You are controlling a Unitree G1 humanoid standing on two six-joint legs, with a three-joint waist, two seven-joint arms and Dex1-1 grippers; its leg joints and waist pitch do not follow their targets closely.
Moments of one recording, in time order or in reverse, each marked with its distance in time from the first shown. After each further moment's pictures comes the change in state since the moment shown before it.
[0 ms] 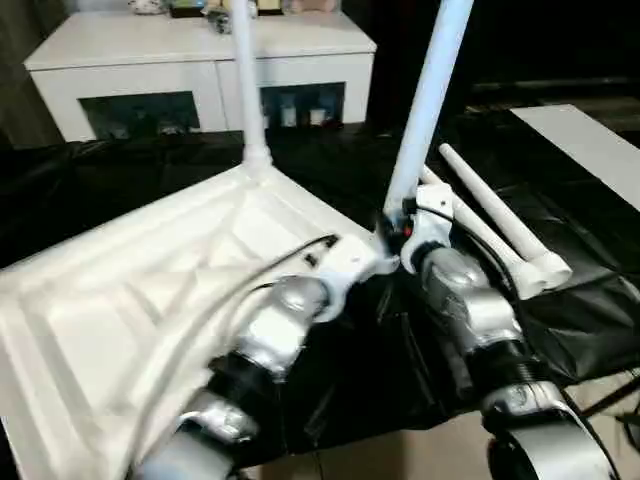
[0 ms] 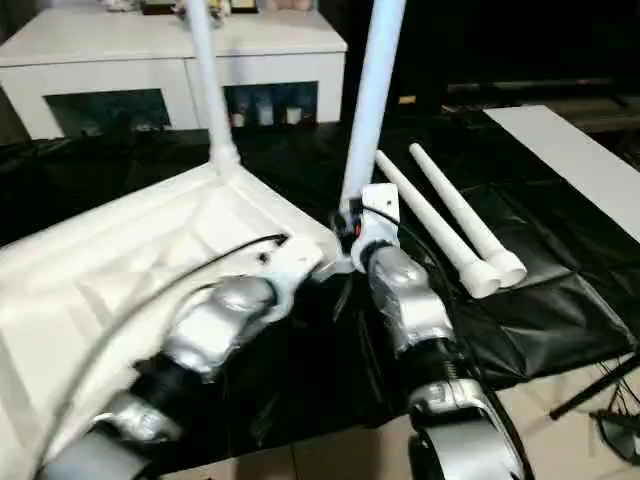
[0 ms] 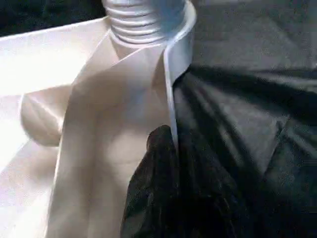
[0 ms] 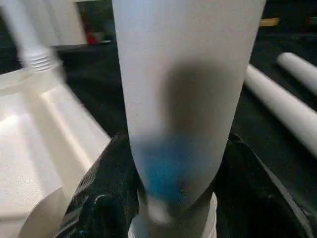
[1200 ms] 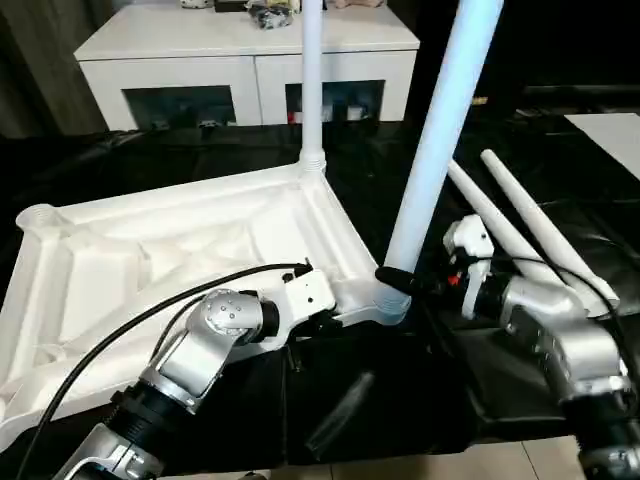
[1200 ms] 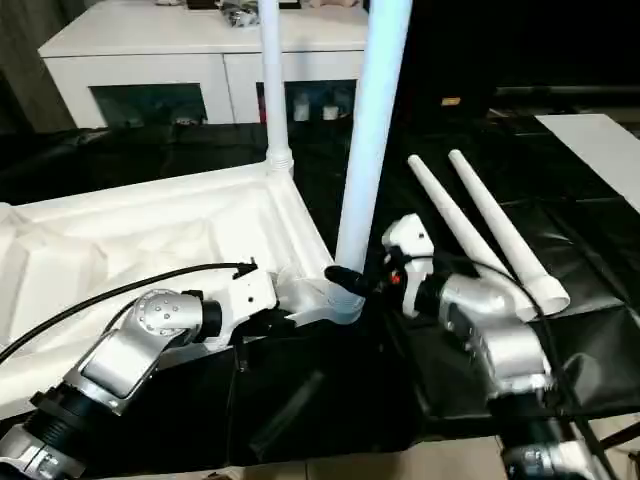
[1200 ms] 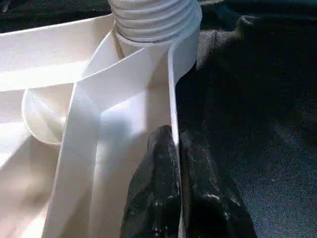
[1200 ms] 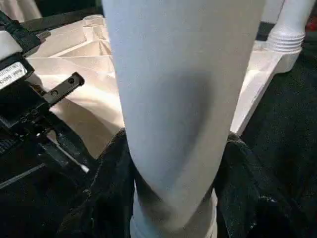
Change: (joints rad) left arm 0.194 0.422 -0.072 -0.293 -0.102 -0.278 -0.524; right arm 0.252 -0.371 0.077 -0.406 0.158 0.139 0.911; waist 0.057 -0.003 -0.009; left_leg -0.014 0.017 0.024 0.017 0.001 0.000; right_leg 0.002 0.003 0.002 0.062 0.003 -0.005
